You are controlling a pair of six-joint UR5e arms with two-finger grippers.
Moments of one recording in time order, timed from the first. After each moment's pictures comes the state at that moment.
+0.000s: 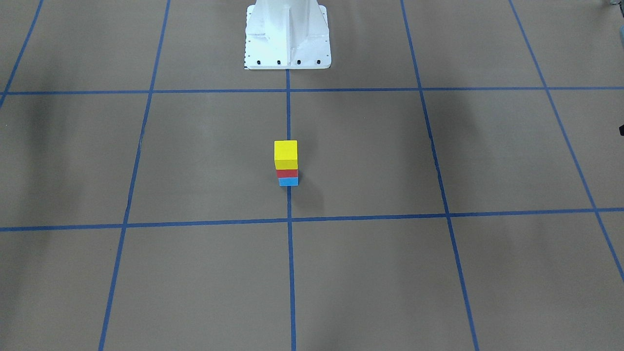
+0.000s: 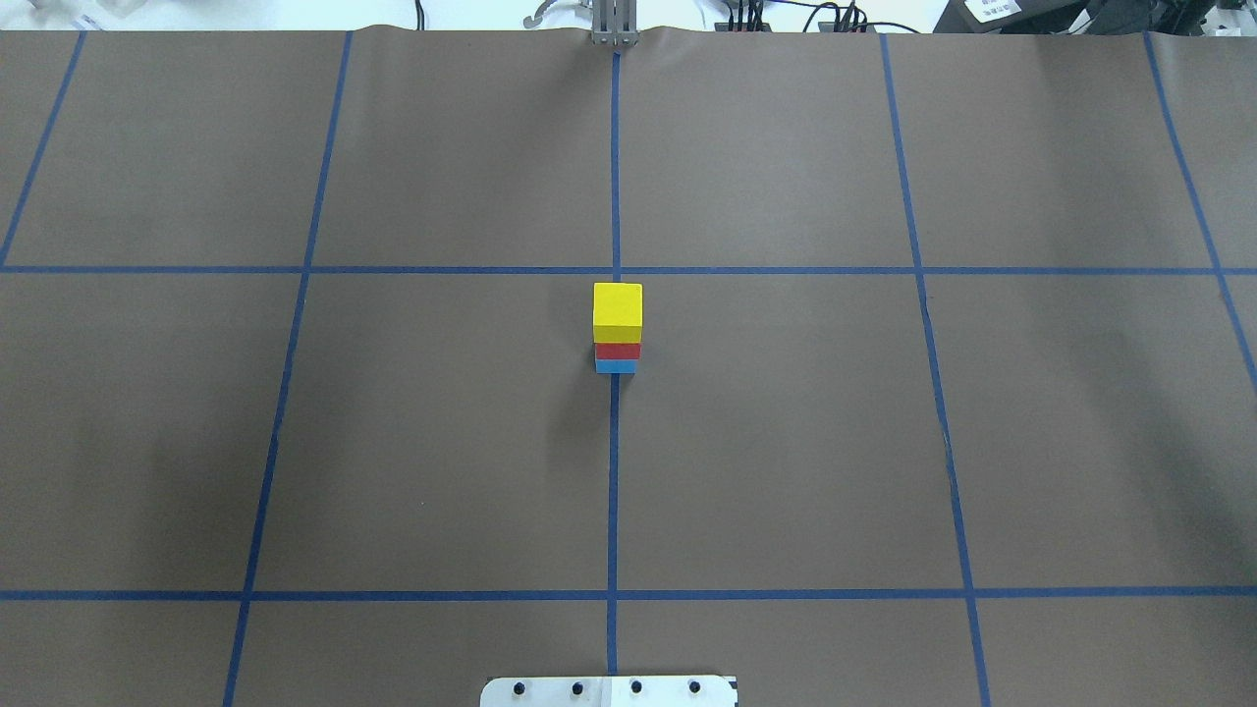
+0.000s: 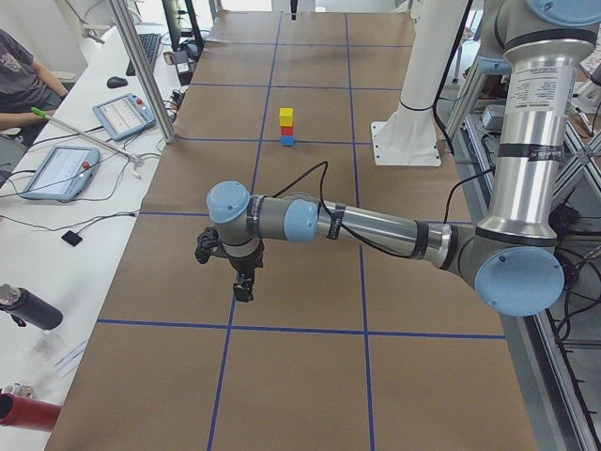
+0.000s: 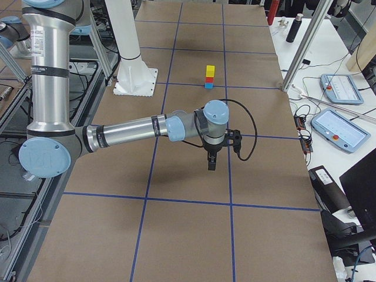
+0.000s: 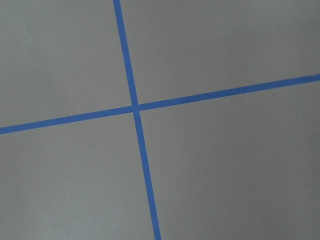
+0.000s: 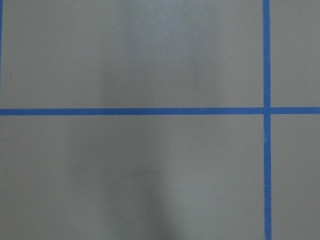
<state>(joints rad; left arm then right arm) -1.47 -1.63 -1.70 -1.44 -2.33 0.02 1.40 -1.63 1.84 -1.54 2.35 0.30</state>
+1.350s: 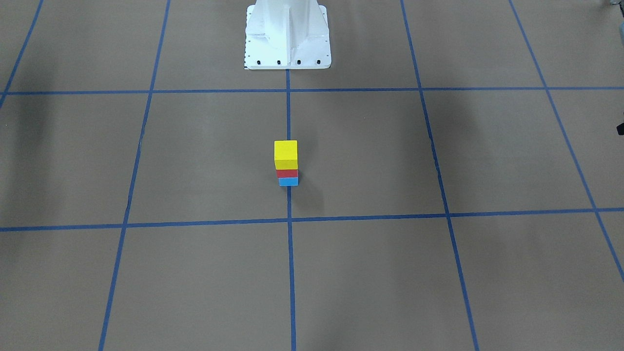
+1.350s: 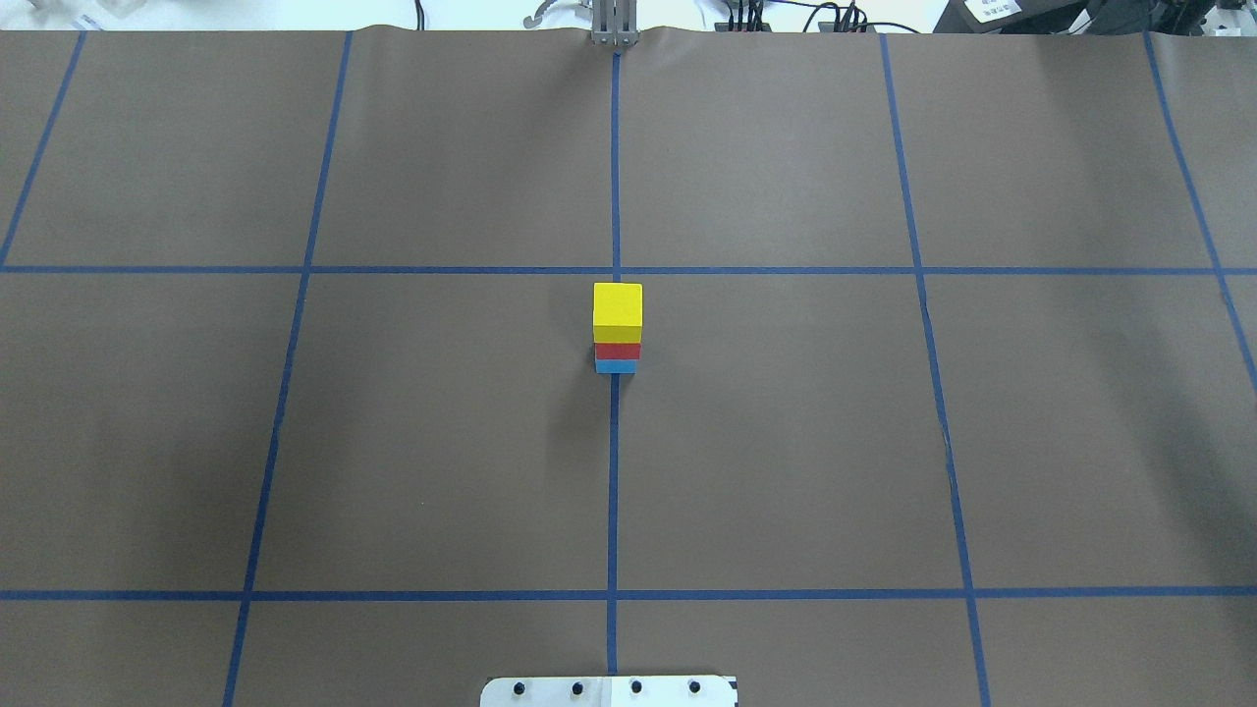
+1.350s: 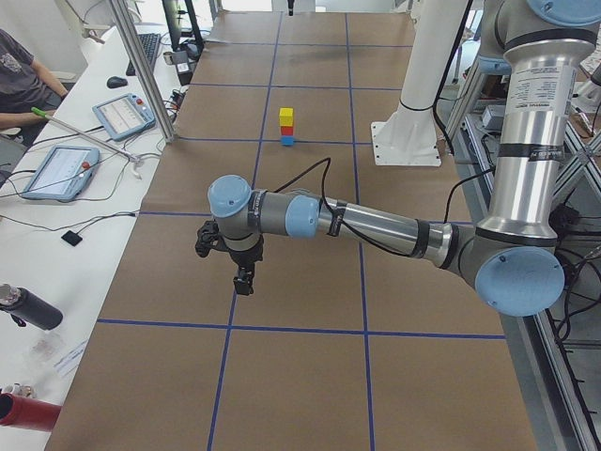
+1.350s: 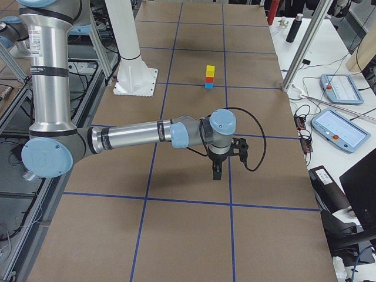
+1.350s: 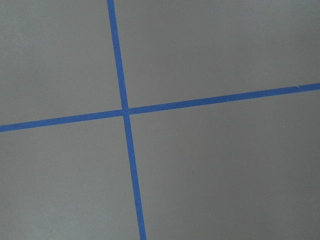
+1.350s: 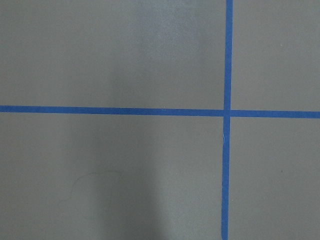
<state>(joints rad) -1.47 -1.63 -1.73 -1.45 -2.35 0.00 1.45 -1.57 1.75 -1.58 2.34 0.19</state>
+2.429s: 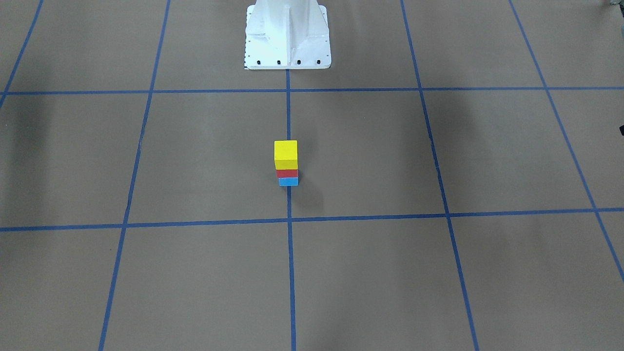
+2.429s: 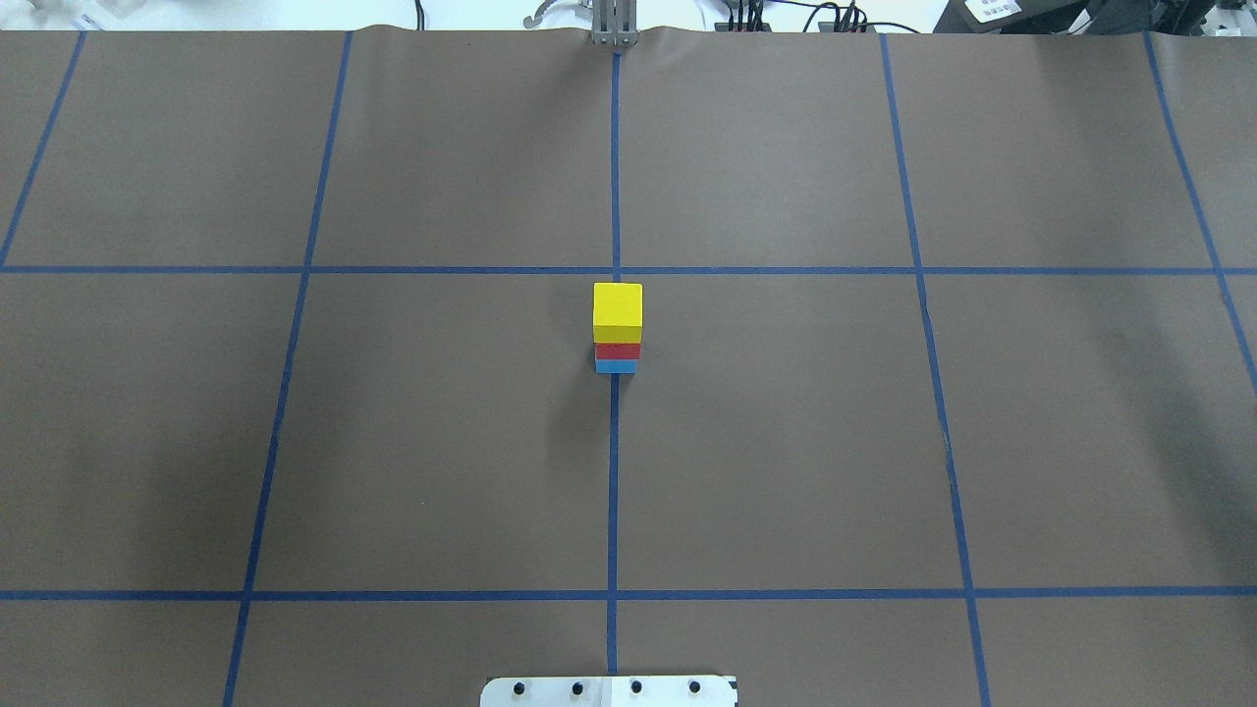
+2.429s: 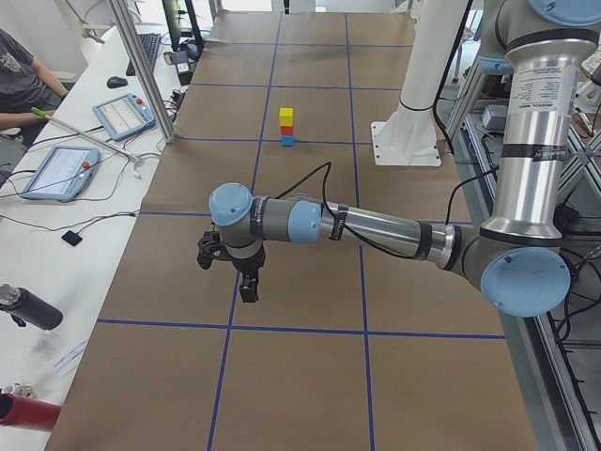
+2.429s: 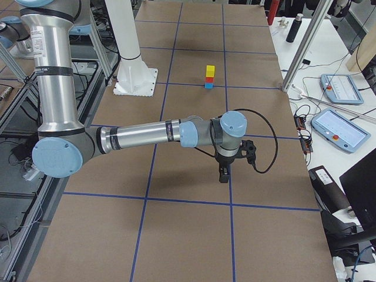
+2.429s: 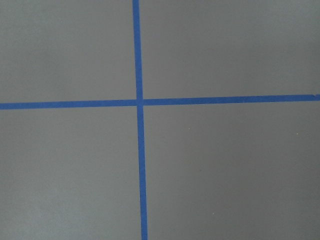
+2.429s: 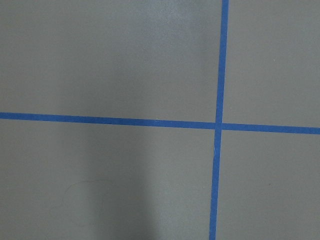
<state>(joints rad) -1.48 -1.61 -1.71 -1.43 -2.35 -0.08 1.47 -1.51 1.68 -1.63 2.34 0.10</state>
